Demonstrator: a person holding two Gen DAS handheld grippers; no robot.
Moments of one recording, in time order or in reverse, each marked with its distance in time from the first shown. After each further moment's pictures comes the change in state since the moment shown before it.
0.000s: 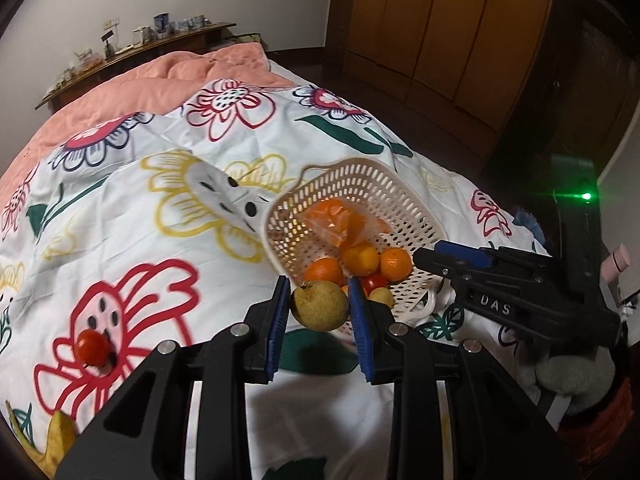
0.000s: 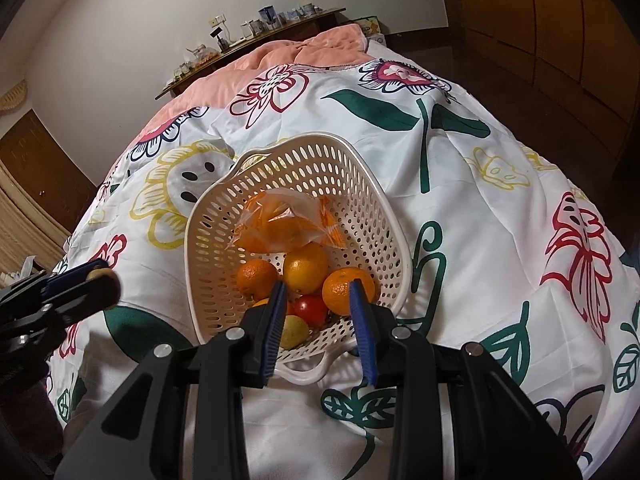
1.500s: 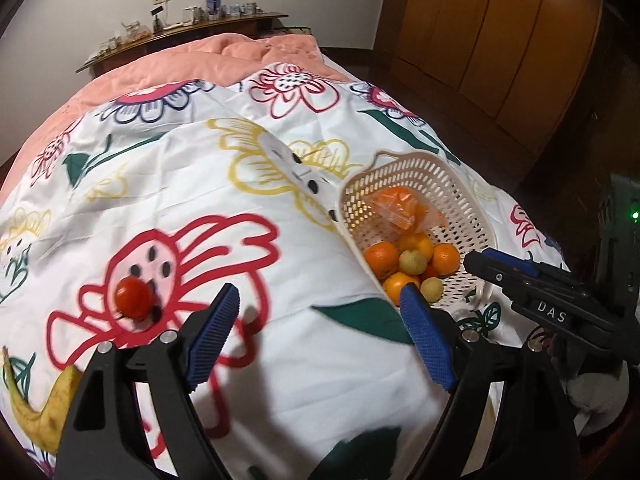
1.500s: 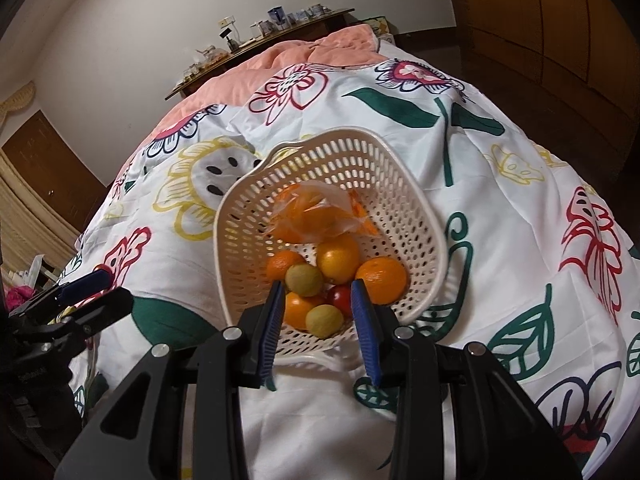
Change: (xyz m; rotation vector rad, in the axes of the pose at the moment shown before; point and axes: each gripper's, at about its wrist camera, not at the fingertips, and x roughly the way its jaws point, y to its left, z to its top) left arm -0.016 0.048 -0.029 -0.165 -0.009 0.099; right arm -0.003 0.023 -0.009 -0.008 0.000 0.041
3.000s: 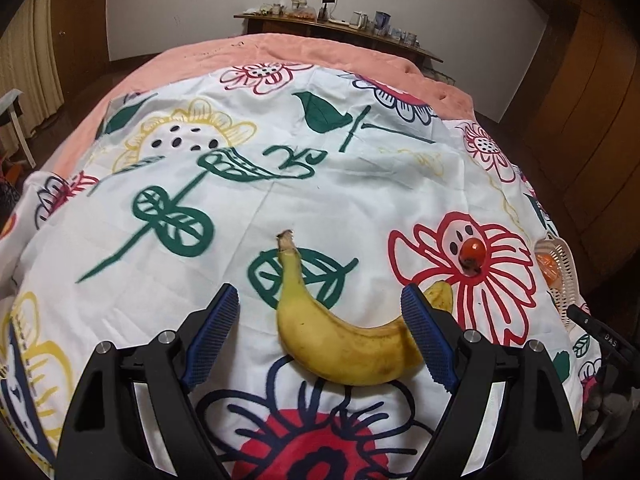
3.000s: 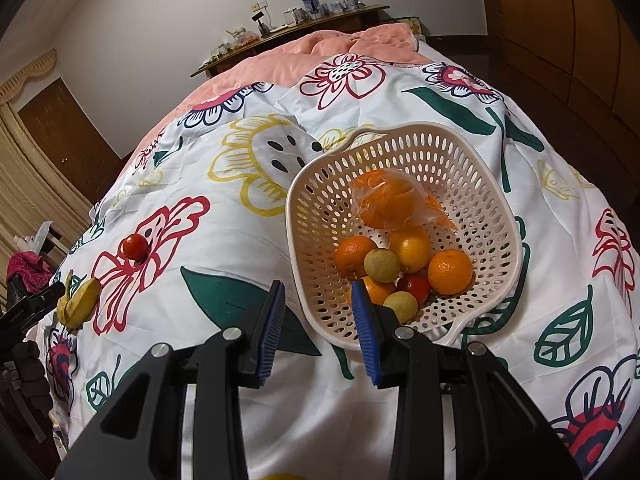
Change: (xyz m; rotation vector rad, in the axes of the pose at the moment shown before) left arm -0.099 0.209 -0.093 -0.448 -0.085 0.236; right arm 0.001 0.055 -0.010 -0.099 0.032 0.035
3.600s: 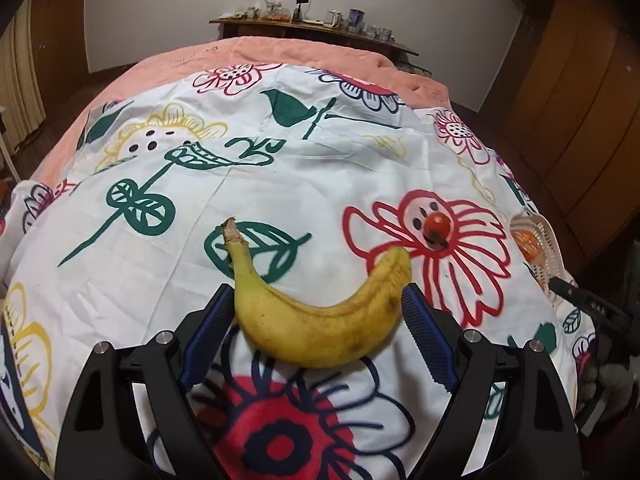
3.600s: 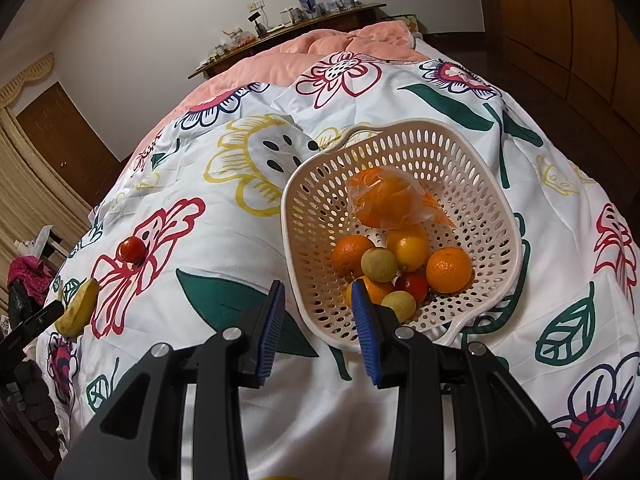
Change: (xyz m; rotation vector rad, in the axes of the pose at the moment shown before) left arm -0.013 -0.026 -0.019 0.075 -0.010 -0.041; right arm 0.002 -0.004 0.000 0.015 0.003 0.003
